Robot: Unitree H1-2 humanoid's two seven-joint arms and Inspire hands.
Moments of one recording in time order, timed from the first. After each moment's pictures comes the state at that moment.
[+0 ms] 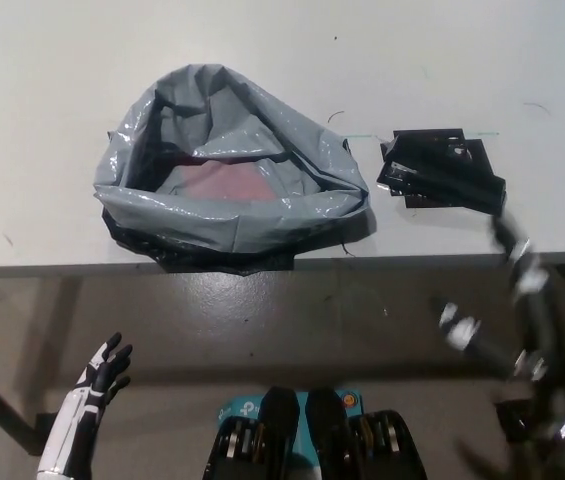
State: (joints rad) left_arm 0.12 0.15 0.02 -0.18 0.01 0.06 -0.08; right_arm -0.18 -0.13 0.03 -0.10 -0.17 -0.26 -0.04
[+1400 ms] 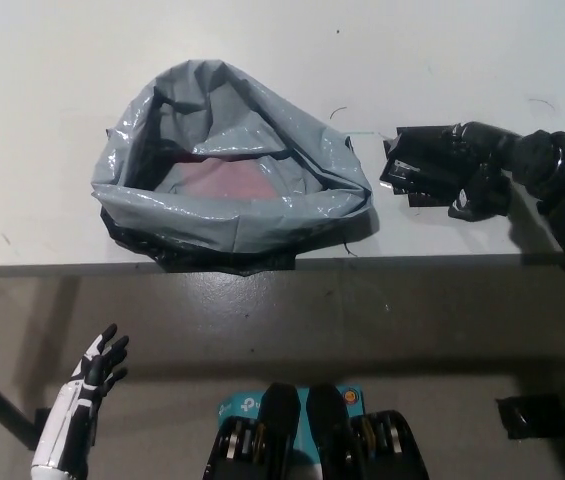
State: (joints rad) left_arm 0.12 0.16 0.03 -0.21 -0.01 0.07 -0.08; right_arm -1.12 -0.33 0.55 1.10 -0.41 0.17 0.36
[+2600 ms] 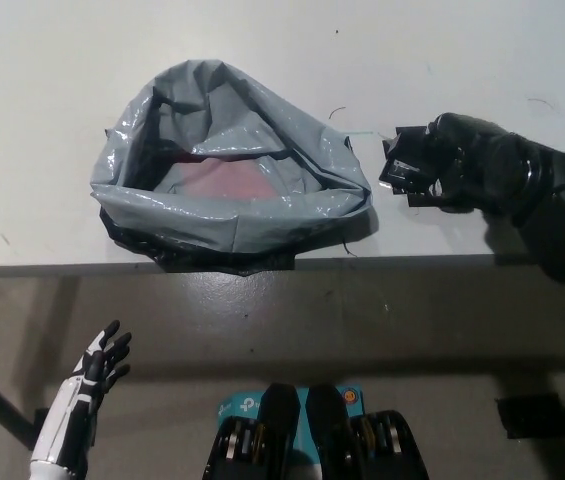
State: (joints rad) left_arm 0.10 0.17 0.03 -0.22 -0.03 0.10 -0.10; right_arm -1.11 -0.27 0.53 1.12 -0.50 0.08 0.19
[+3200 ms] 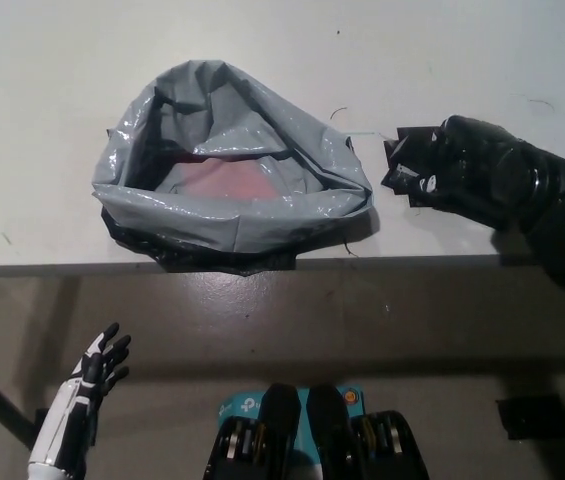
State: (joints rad) left_arm 0.11 0.18 0.03 -0.22 -0.04 0.10 -0.10; right_arm -1.10 -0.27 0.44 1.19 -0.48 0.05 0.17
